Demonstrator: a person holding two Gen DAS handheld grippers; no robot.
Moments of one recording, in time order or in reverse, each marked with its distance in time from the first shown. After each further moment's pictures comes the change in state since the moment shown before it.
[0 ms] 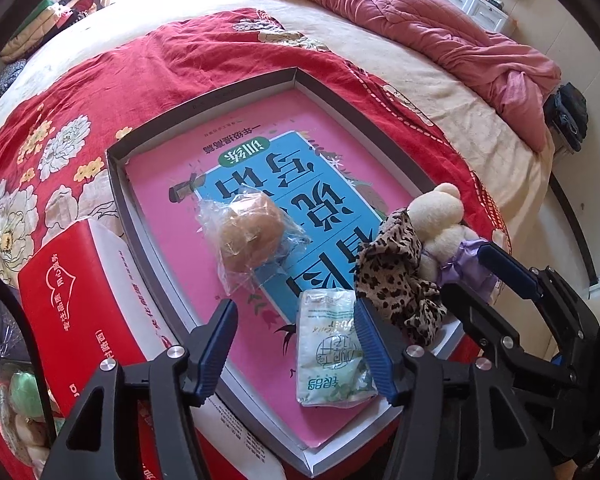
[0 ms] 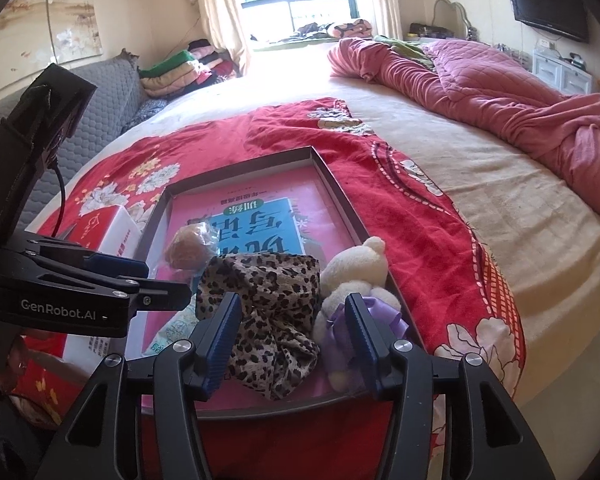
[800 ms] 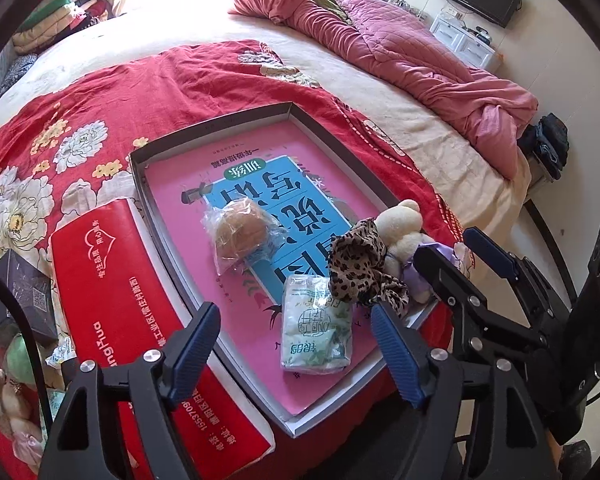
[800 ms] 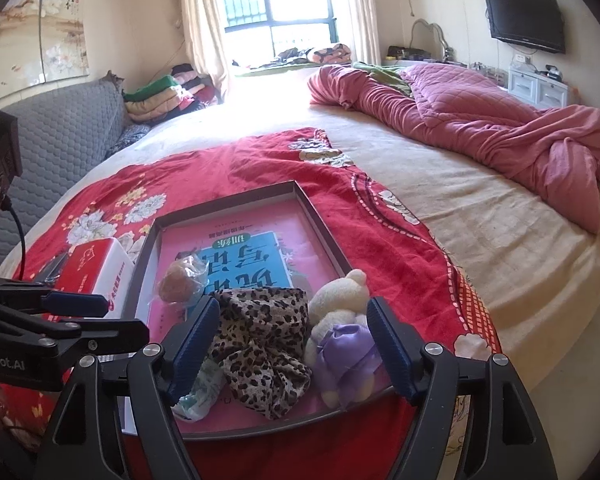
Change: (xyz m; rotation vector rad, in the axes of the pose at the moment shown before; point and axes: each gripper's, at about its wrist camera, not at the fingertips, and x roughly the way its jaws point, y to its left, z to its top) left arm -0.049 0.005 -0.029 -0.047 -0.128 -0.081; right arm -0.019 0.010 0.008 0.024 -0.115 -0.087
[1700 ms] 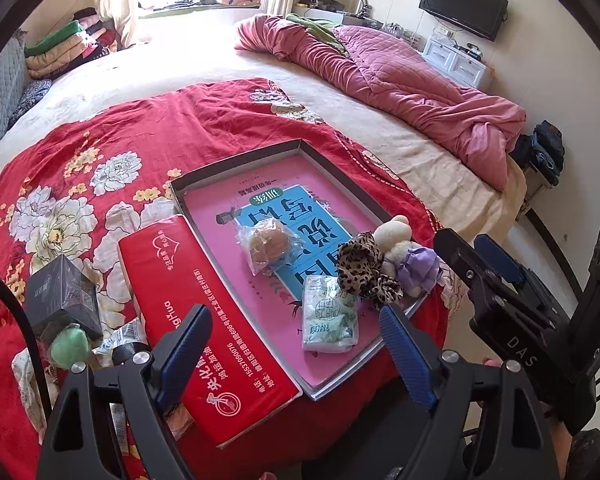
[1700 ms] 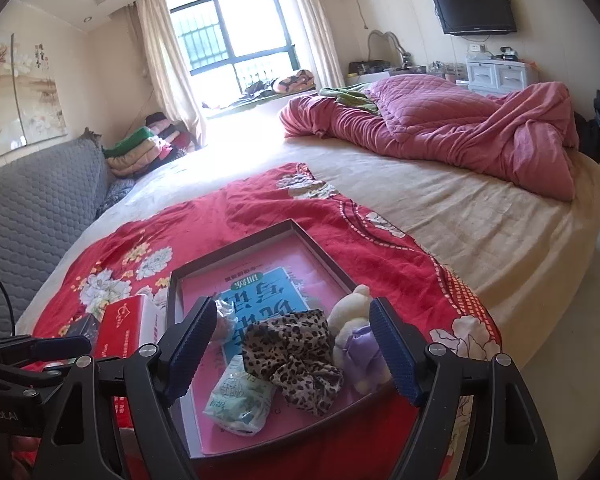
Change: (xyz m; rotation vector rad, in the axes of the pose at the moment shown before) left arm -0.061 0.006 -0.021 0.037 -0.115 0.043; right arm -0.051 0.016 0.007 0.170 -0.102 -0.033
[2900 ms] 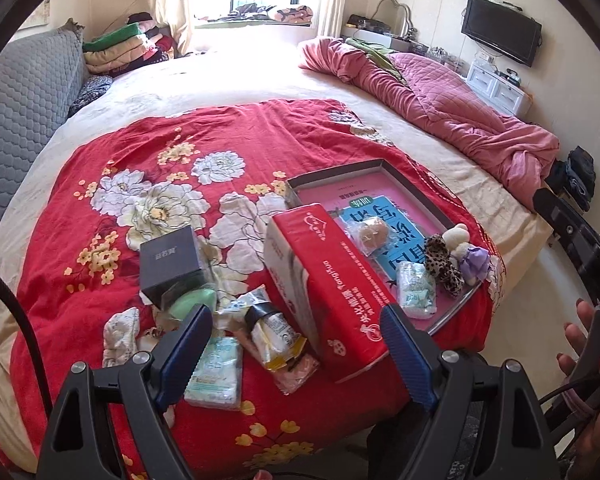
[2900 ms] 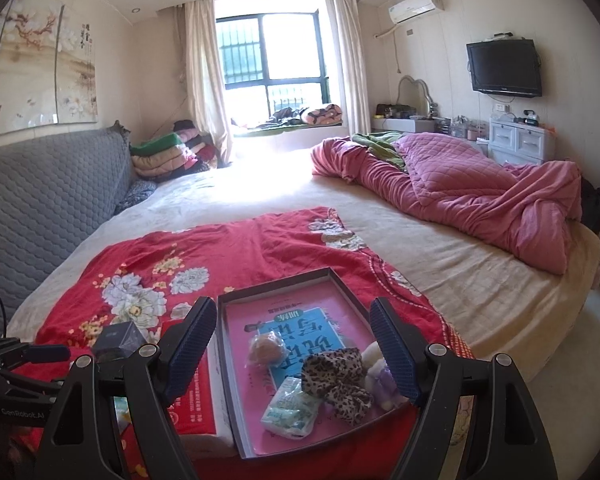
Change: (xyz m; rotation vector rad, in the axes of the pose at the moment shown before) left arm -0.084 0.095 -0.041 -0.093 -0.067 0.147; right arm -0.069 0.082 0.029 -0.181 -0.100 0.026
